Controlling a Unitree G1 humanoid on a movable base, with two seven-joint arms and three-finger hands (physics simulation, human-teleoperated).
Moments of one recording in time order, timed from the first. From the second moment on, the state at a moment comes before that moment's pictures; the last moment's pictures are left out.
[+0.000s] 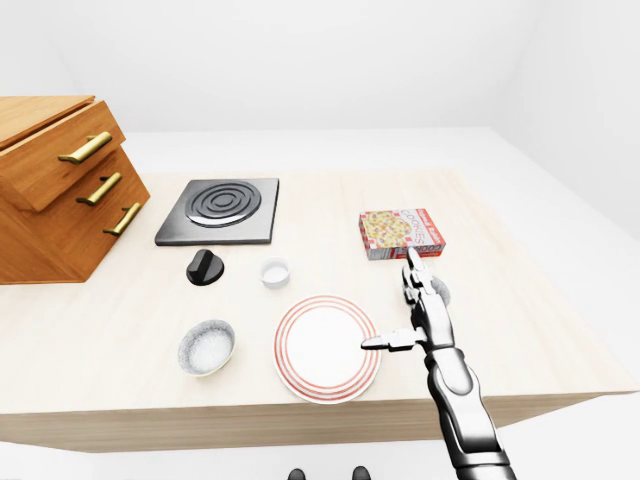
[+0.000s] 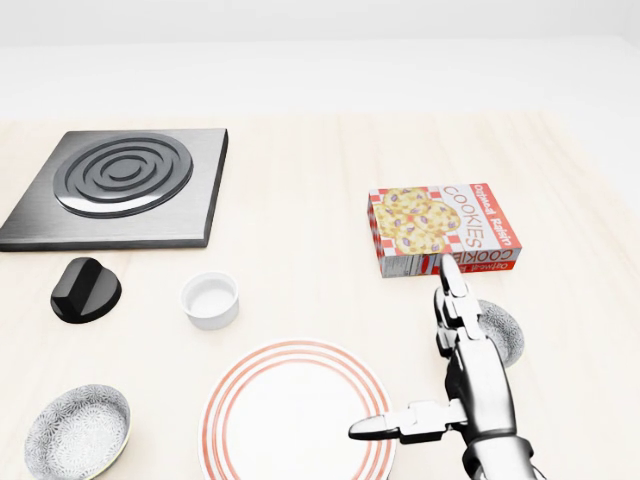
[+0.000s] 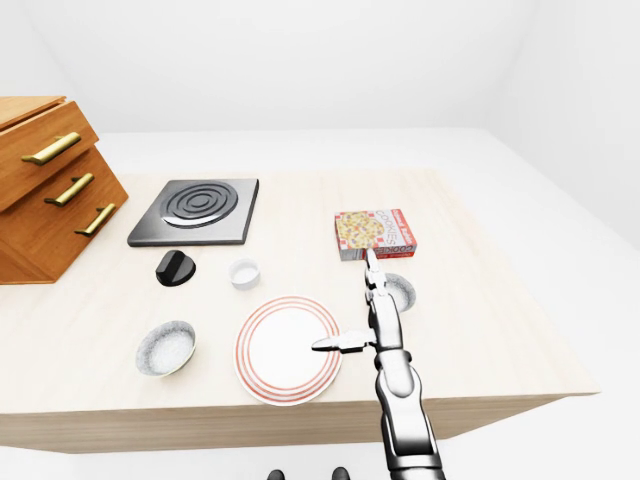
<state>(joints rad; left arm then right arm) -0.23 0.75 0.74 0.28 -0.77 0.00 0.15 0.05 -0.01 0.00 0.00 -0.06 -0.09 0.06</state>
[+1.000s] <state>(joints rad) -0.21 1.06 0.76 1.02 -1.20 -0.09 0.06 0.06 -0.01 0.01 0.00 -0.08 -0.09 0.06</state>
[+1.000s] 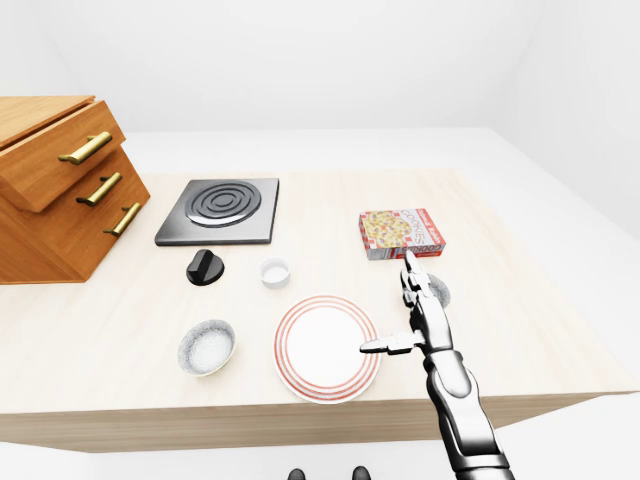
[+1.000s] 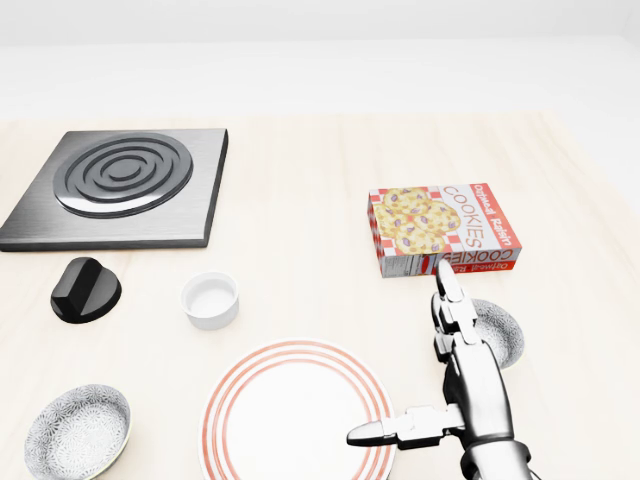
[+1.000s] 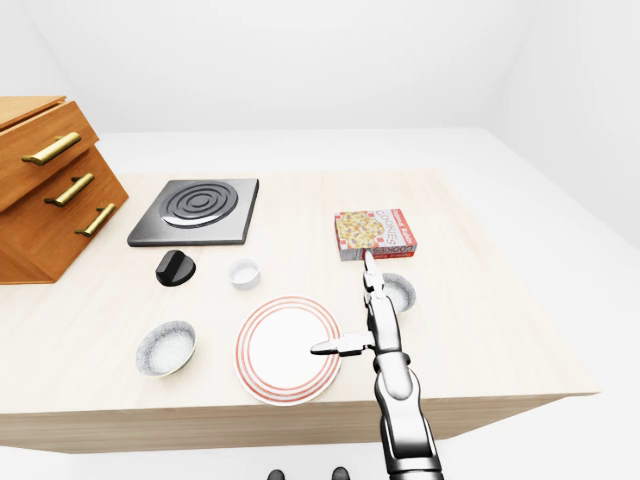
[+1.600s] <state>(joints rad) -0.20 1.05 0.75 1.00 -1.19 -0.09 0.07 0.02 -0.14 -0.32 -0.63 -0.18 0.09 0.19</state>
